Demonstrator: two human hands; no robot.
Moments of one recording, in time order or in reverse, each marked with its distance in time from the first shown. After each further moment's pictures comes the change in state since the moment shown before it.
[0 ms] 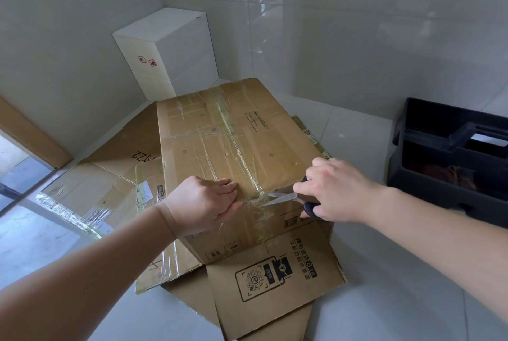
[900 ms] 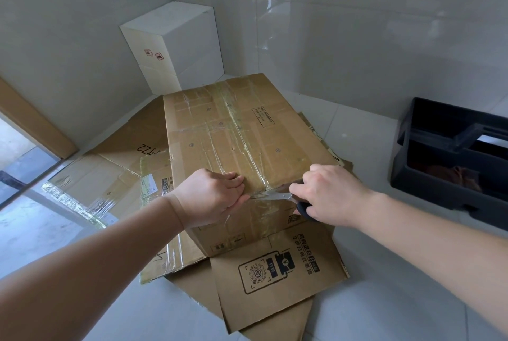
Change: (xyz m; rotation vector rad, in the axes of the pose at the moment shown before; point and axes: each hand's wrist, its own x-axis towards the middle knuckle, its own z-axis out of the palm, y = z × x) left_hand 0.002 0.004 -0.001 -0.012 -0.024 -0.012; right_hand 0.006 -0.023 -0.001 0.027 0.062 -0.001
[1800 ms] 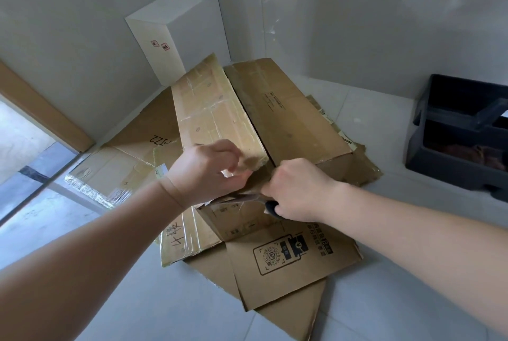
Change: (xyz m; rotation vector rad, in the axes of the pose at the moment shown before) left_hand 0.005 0.004 -0.033 -0.149 0.157 -0.271; right_hand 0.037 -0.056 -0.008 0.002 -0.128 -0.107
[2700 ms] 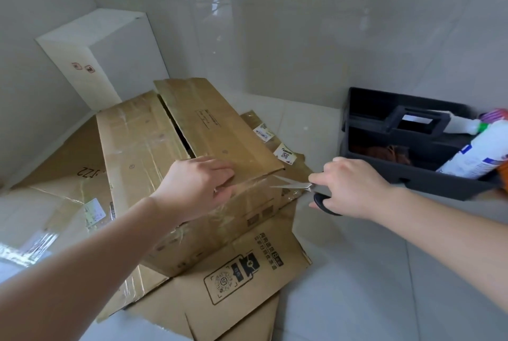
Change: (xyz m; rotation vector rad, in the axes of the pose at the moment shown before) left_hand 0.054 0.026 0.059 0.119 -0.170 0.143; right_hand -0.141 0.103 0.033 0.047 0.034 0.509
